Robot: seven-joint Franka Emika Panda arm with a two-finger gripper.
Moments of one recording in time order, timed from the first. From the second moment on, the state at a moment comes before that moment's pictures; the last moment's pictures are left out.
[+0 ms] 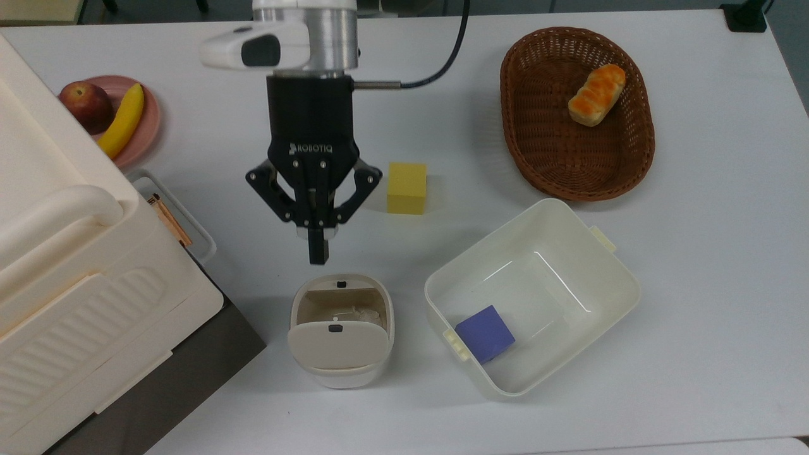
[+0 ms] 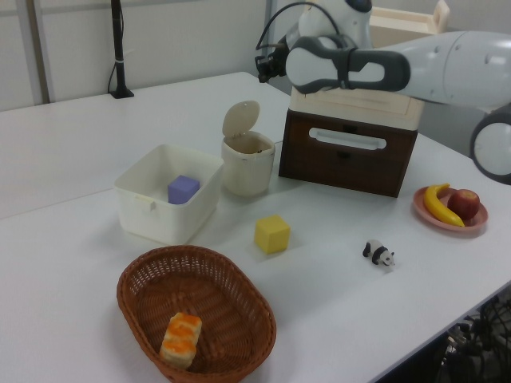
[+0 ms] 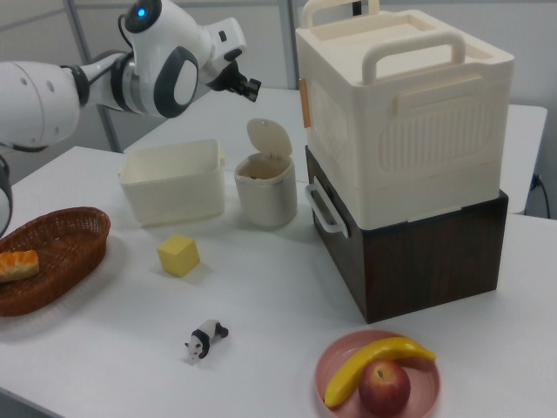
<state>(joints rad) 0.03 0.40 -0.01 -1.44 0.00 2.67 0.13</state>
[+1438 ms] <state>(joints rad) 0.01 0.56 -0.01 -1.37 0.00 2.84 0.12</state>
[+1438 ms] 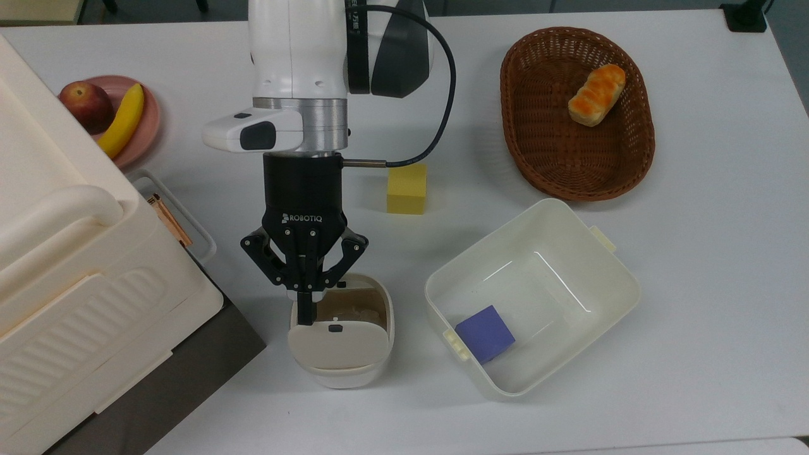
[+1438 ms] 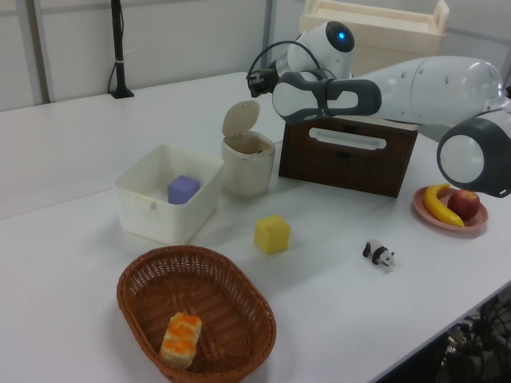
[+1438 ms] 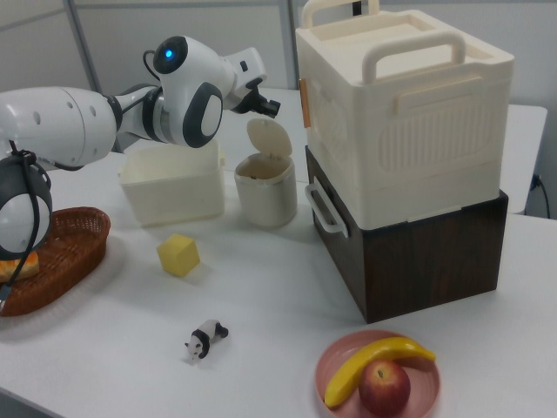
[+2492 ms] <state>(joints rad) 0.02 0.59 0.00 -1.37 -0.06 2.91 0.12</state>
